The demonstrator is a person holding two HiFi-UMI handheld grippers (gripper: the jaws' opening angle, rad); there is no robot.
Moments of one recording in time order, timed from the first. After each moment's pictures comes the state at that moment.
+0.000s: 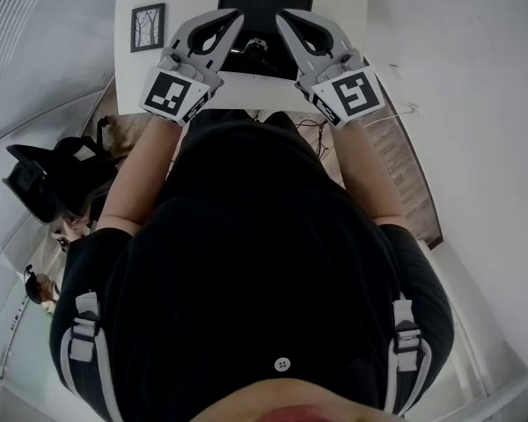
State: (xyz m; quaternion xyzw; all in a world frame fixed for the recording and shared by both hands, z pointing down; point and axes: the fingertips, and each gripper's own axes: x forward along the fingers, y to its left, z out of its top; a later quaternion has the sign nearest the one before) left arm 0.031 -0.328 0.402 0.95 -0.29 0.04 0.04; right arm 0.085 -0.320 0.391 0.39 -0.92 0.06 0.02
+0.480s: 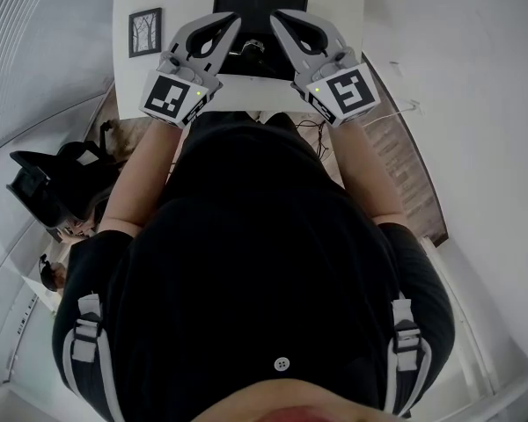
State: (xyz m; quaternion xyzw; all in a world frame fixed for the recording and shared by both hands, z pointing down) left arm 0.039 -0.327 0.407 0.96 -0.29 0.04 0.04; right arm 0.089 -0.322 0.394 0.40 -0.91 0.07 0.01
